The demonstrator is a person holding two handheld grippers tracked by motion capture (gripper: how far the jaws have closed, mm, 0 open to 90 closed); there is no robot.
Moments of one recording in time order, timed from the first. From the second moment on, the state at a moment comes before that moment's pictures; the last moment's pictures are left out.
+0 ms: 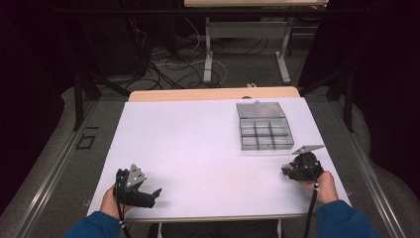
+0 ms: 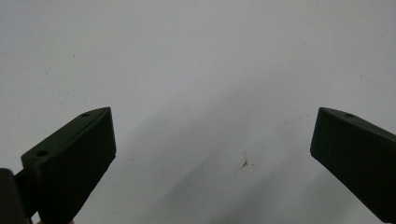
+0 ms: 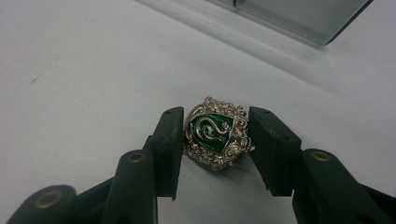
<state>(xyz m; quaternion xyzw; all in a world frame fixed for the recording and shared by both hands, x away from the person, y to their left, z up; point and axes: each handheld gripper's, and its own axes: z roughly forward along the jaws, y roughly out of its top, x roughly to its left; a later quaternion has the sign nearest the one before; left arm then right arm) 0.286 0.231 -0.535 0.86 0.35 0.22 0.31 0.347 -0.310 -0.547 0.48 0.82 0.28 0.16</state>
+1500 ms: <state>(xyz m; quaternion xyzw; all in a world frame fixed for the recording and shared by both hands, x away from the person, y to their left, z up) 0.287 0.228 -0.537 0.86 0.35 0.21 0.31 0.334 -0.308 -0.533 0.47 0.81 0.31 0.15</state>
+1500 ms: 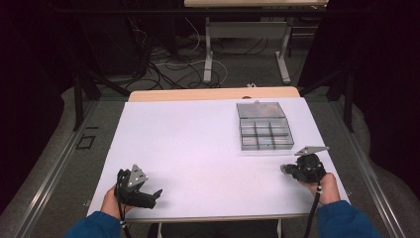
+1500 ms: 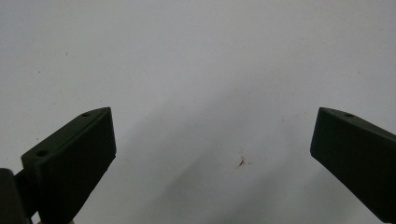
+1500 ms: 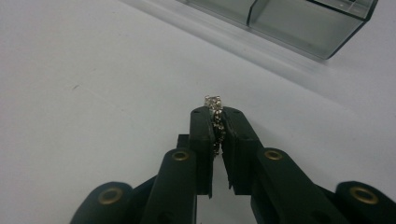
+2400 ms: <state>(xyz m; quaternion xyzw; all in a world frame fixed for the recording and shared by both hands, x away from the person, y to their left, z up) 0.287 0.228 -0.537 0.86 0.35 0.21 0.31 0.324 -0.302 -0.524 0.44 0.82 0.33 0.18</state>
